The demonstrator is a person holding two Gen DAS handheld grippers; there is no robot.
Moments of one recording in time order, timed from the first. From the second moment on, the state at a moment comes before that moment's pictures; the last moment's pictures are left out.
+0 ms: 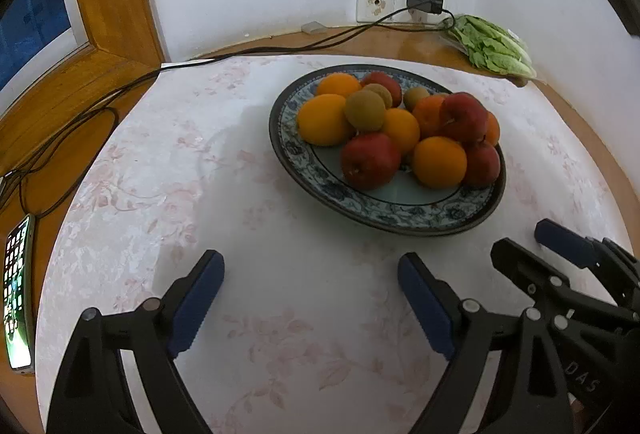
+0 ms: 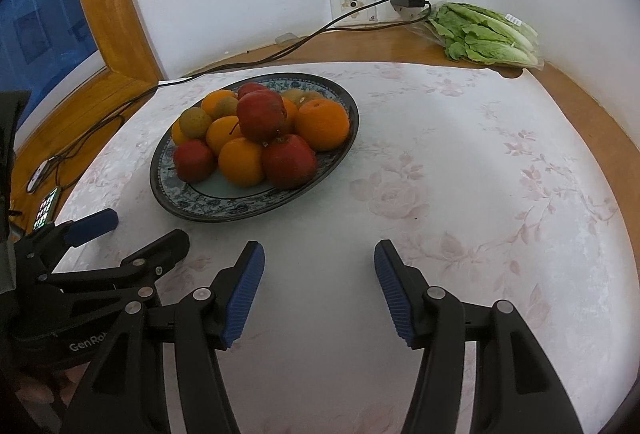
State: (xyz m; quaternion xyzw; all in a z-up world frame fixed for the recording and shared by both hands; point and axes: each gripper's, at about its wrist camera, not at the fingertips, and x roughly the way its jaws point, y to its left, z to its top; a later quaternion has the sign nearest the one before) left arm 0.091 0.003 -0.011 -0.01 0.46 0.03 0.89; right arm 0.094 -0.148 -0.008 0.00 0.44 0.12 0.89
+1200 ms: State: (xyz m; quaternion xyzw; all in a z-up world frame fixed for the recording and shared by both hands) left arm 0.091 0.003 -0.010 -0.01 0.46 0.03 0.89; right arm 0.094 -0.147 -0.008 0.01 0.44 0.13 0.89
